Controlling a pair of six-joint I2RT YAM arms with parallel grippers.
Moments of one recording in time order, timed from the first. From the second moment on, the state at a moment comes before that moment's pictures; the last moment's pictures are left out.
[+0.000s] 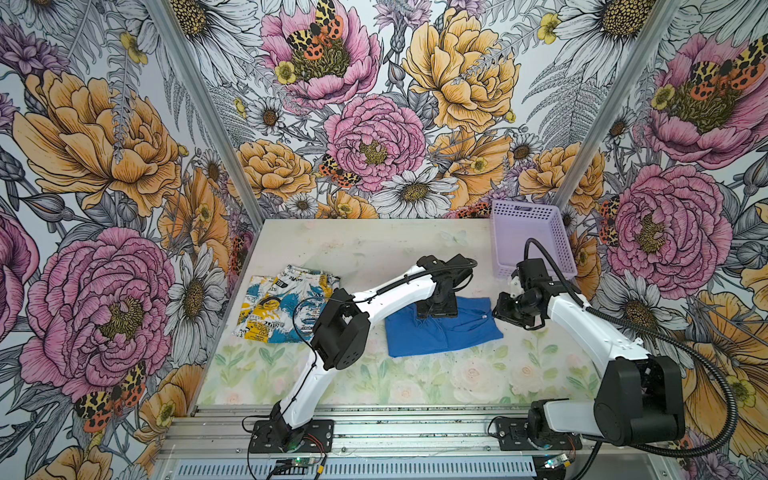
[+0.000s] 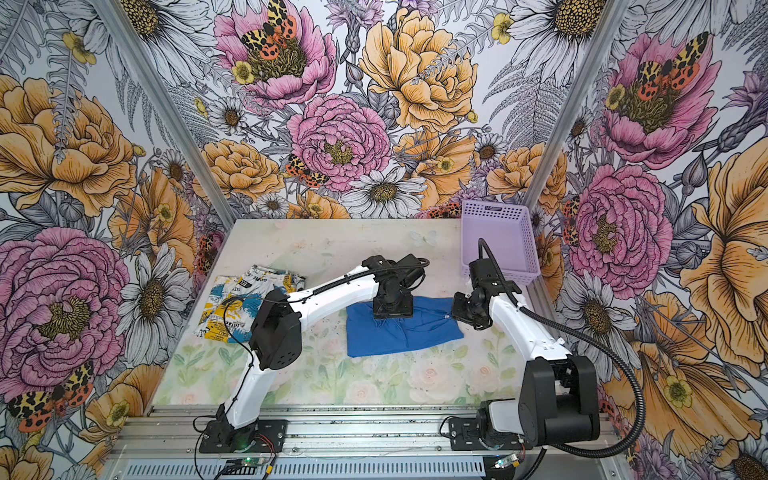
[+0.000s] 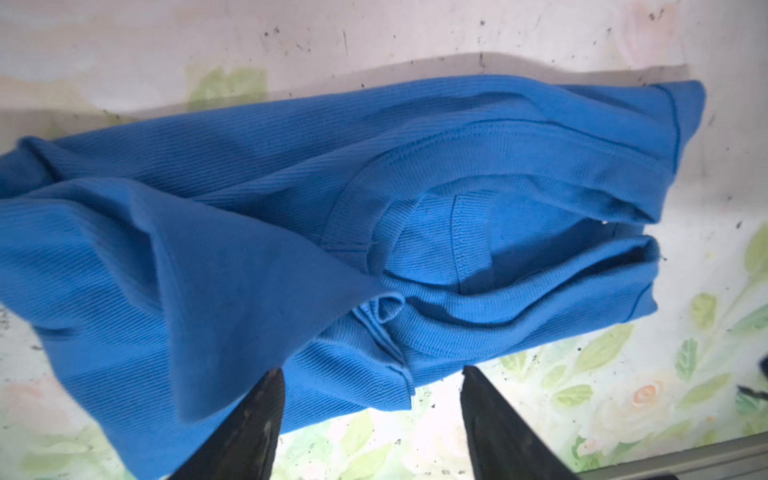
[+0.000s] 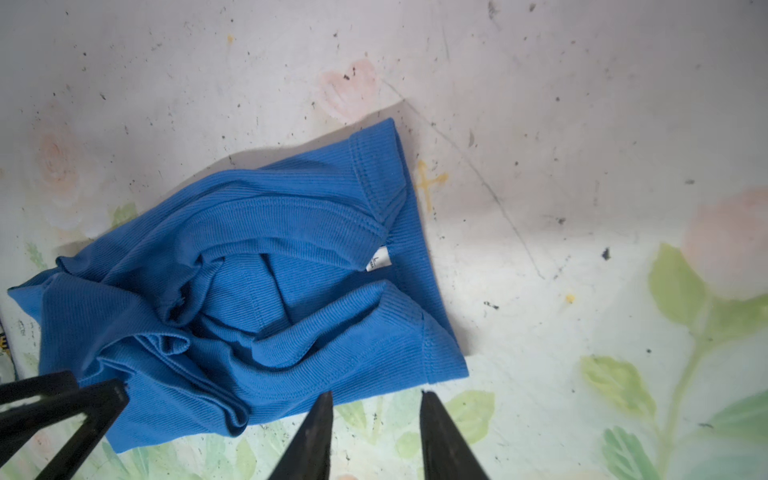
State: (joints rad) left arm -0.93 2.17 1.98 -1.15 -0.04 -0.90; right arm 0.07 1.34 0.92 -0.83 -0.23 0.36
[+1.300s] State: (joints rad) left arm -0.56 1.23 0.93 -1.01 -0.18 -0.96; right arm 0.63 1.83 1.24 -0.59 -0.13 0.58
